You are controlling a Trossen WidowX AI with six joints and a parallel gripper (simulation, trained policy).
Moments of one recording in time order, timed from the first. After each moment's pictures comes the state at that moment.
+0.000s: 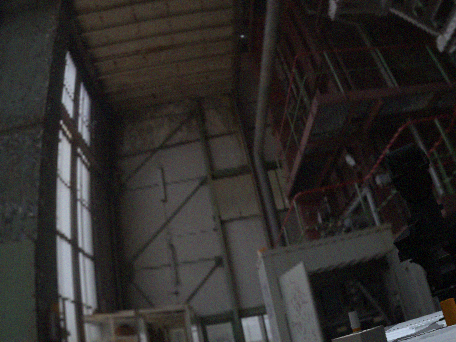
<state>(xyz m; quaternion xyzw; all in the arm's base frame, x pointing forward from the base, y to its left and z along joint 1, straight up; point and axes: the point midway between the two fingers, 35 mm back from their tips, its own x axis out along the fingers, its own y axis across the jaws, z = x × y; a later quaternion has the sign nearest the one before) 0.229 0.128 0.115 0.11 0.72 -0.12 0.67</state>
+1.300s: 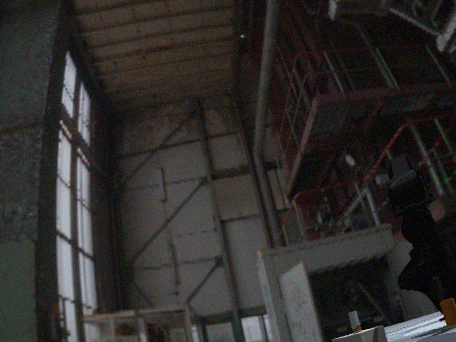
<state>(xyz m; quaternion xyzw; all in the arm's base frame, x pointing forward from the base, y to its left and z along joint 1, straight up) 0.215 0.104 0.060 0.07 0.76 -0.12 0.63</state>
